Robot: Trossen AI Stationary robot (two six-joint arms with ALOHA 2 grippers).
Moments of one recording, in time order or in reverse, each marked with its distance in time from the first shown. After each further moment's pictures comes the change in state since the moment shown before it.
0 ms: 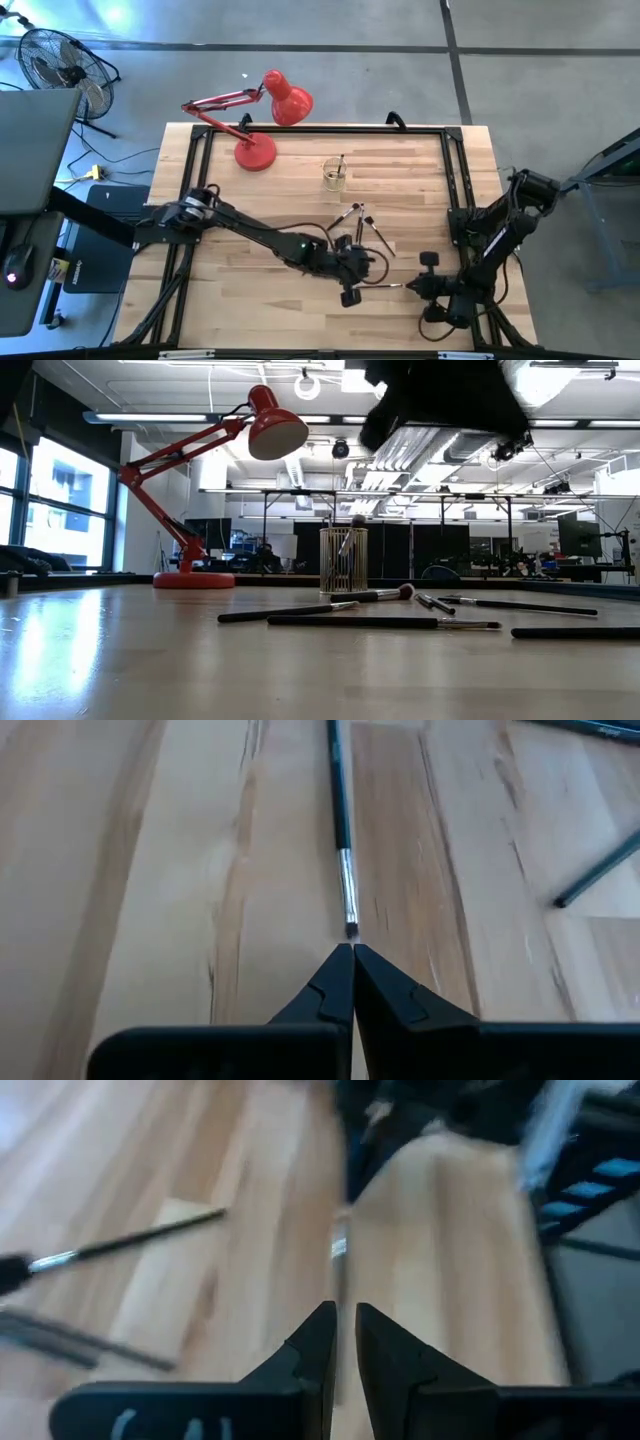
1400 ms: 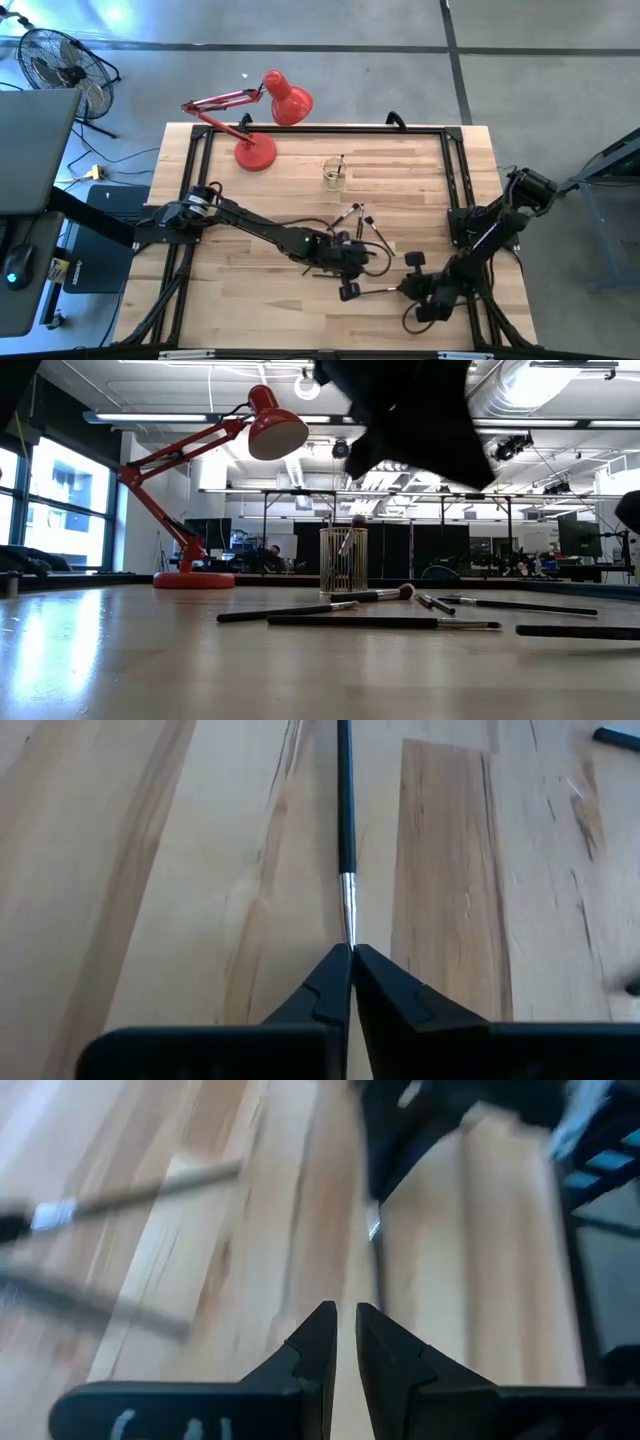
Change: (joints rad) left arm 0.040 0.019 0.013 -0.119 0.071 -0.041; right arm -0.184 0.032 -0.004 0.159 -0.178 -0.301
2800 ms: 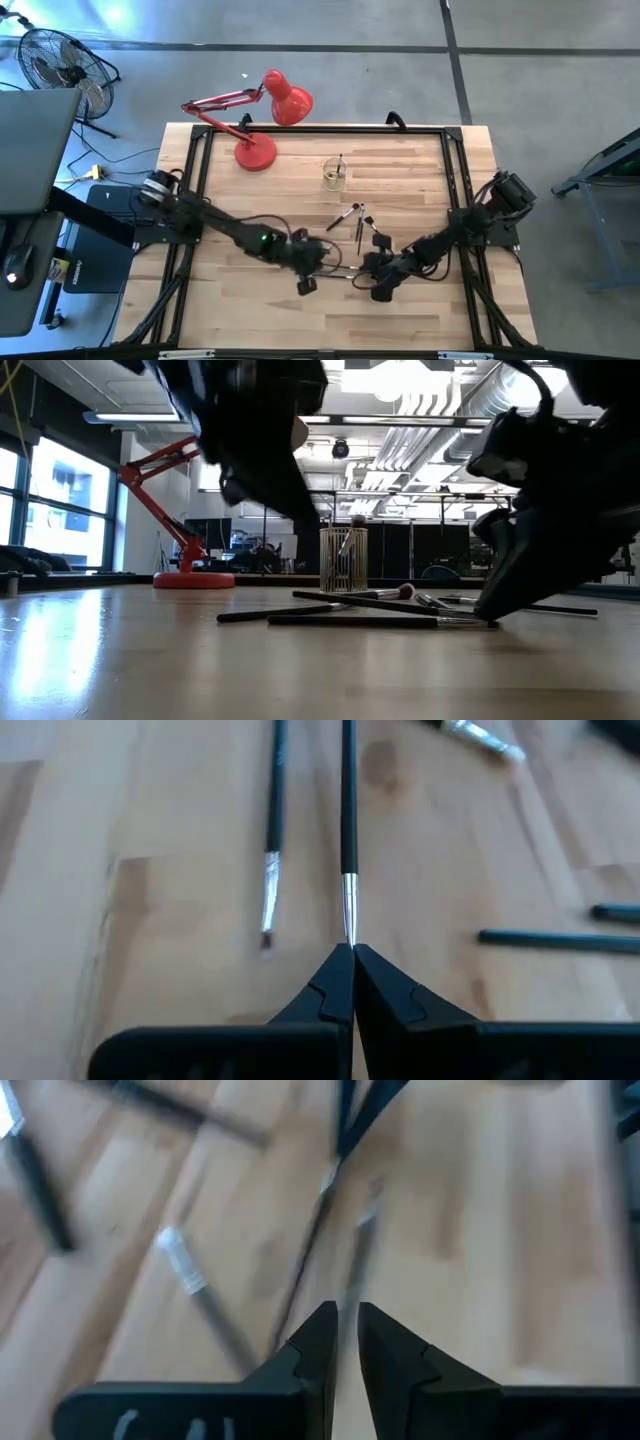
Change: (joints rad) left arm -0.059 -0.346 -0.587 0.192 -0.054 -0.083; right arm -0.401 0.136 0.093 0.282 -0.127 -0.181
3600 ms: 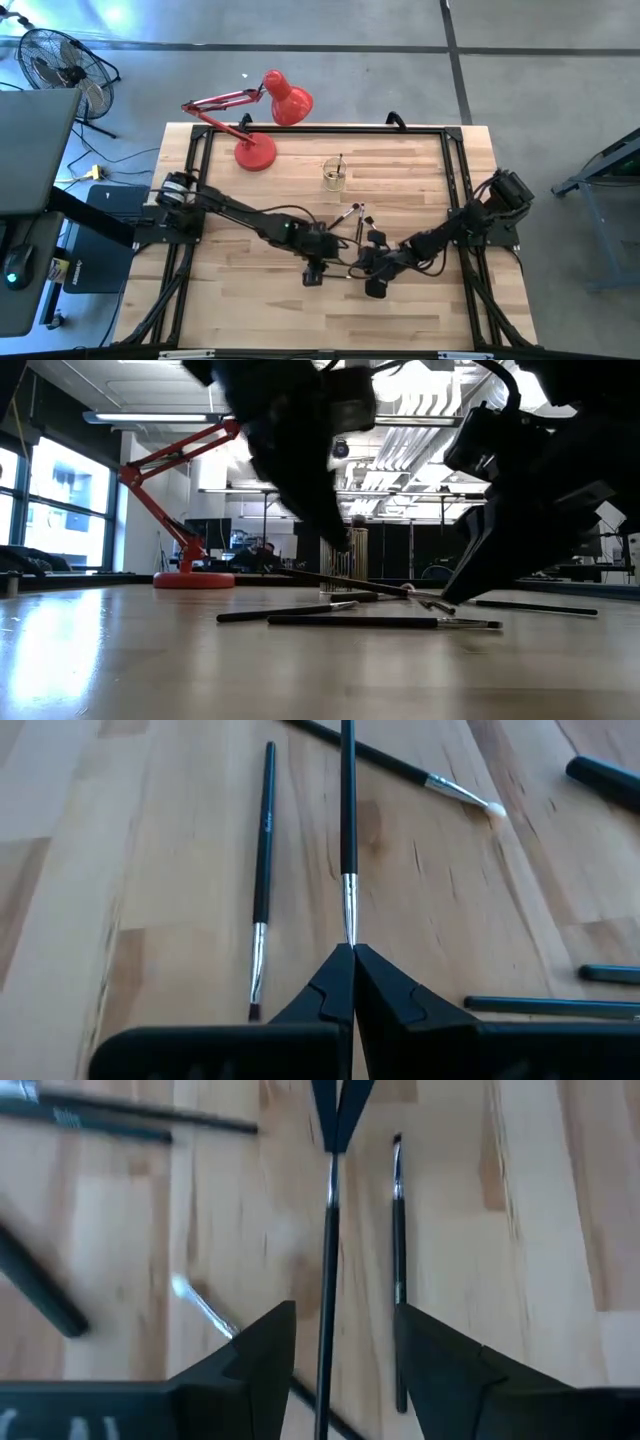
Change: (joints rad) left arm 0.116 0.147 0.219 -0.223 0.187 0.347; right arm -0.055 -0.001 0.000 0.095 -0.043 -0.023
